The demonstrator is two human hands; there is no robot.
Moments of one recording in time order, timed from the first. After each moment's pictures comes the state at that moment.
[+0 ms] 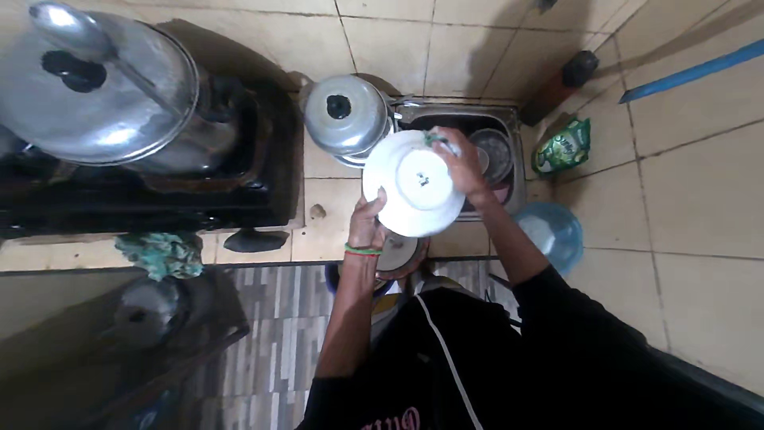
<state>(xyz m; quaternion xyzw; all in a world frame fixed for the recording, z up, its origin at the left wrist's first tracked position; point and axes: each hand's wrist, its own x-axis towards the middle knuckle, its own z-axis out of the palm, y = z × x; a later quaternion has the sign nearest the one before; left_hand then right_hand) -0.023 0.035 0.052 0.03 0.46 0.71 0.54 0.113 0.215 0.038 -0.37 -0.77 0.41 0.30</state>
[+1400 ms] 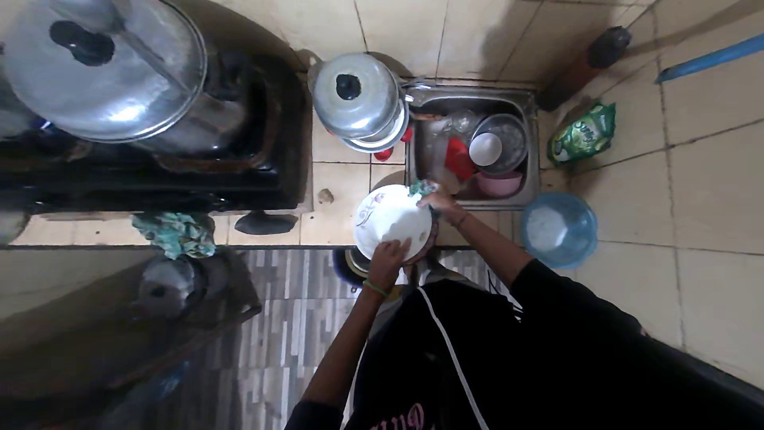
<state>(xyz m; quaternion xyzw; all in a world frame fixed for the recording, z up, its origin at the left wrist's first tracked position) 0.000 -0.085 -0.076 0.64 0.71 0.21 0.22 0.097 0.139 -0.070 -0.49 -0.52 0.69 0.09</state>
